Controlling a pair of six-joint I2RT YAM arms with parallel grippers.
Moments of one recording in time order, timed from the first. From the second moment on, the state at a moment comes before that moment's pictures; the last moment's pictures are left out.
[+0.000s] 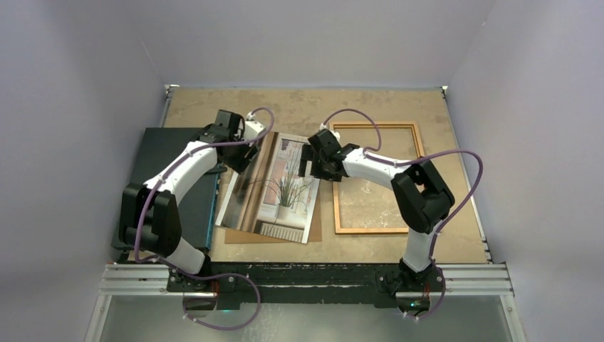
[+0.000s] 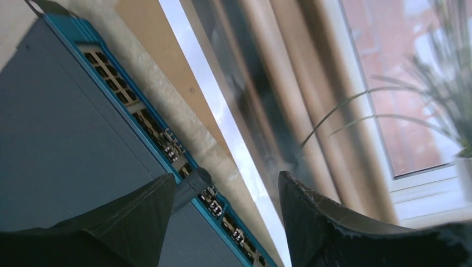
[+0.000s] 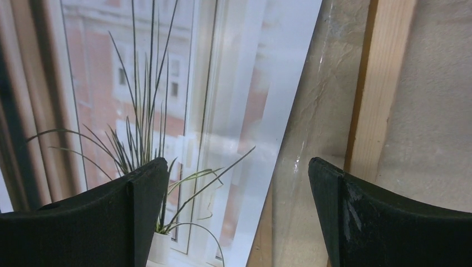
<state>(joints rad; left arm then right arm) -0.27 1.55 1.18 -0.62 -0.01 0.38 0.67 1.84 1.23 -0.38 0.12 0.74</state>
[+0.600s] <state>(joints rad) -0.27 1.56 0.95 -0.40 -0.13 0.54 0.57 1.94 1.30 -0.35 0.10 0.74</state>
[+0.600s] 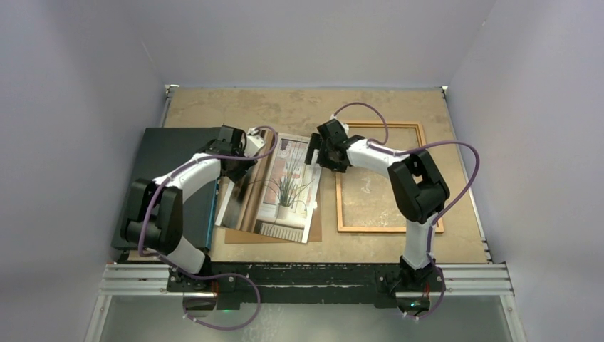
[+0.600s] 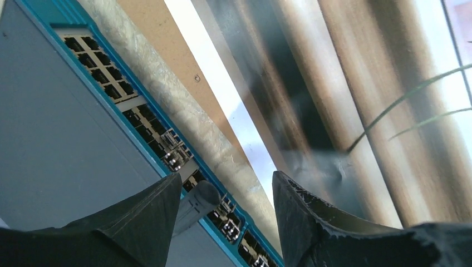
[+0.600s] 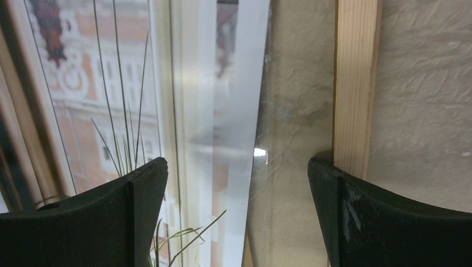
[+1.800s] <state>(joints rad) -0.27 1.64 0.84 -0.10 -0.14 0.49 0.51 1.90 1.12 0.00 -0.28 0.92</state>
